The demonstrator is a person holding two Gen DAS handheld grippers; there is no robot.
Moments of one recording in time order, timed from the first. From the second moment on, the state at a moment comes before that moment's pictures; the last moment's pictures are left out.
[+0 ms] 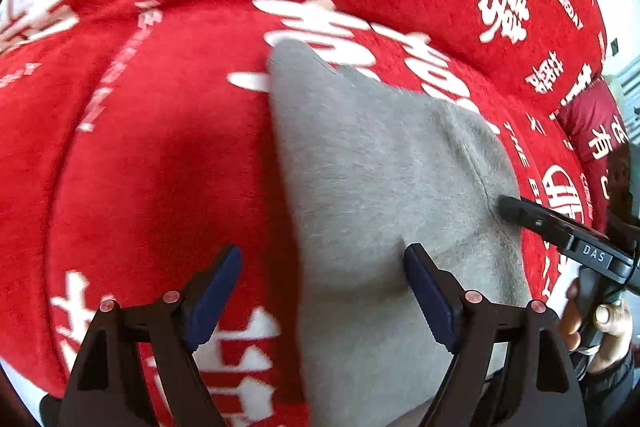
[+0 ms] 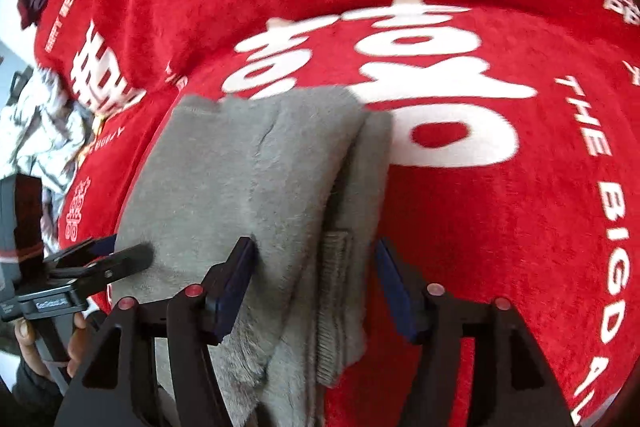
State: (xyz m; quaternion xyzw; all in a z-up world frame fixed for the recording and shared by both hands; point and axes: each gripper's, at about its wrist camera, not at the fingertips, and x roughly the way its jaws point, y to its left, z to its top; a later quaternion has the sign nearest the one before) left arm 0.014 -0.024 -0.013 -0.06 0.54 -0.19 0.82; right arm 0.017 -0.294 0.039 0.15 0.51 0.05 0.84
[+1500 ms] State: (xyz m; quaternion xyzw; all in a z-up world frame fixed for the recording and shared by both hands) left arm -0.021 -0.047 -0.001 0.07 0.50 -0.11 0.86; right arm -0.010 -0.220 0.056 -0.05 0.48 0.12 0.87
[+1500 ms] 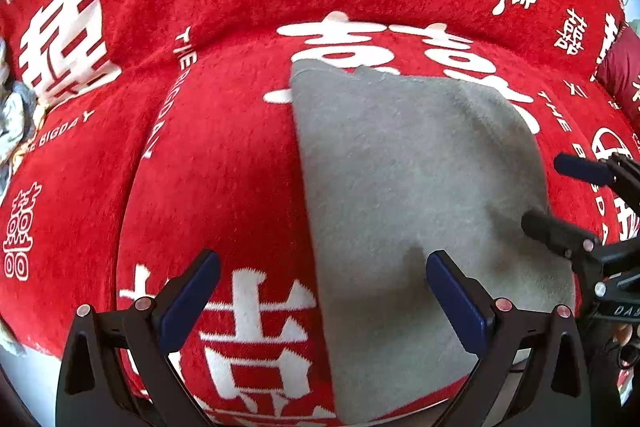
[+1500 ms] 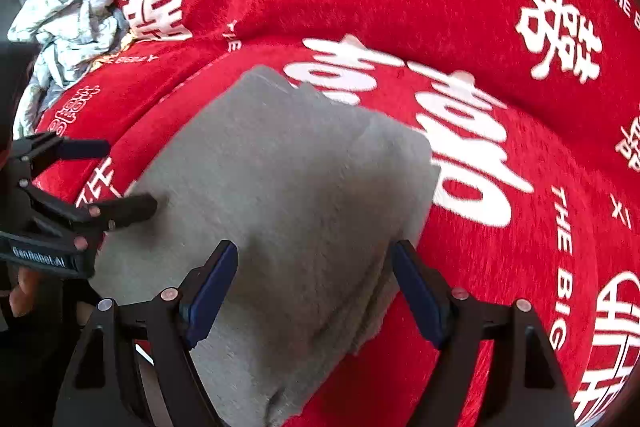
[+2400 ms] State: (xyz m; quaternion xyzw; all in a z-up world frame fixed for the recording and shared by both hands) left arm -0.037 -0.010 -0.037 0.01 0.56 -0.12 0.82; right arm -0.053 -0.193 0.032 -0.06 0.49 0.14 0.86
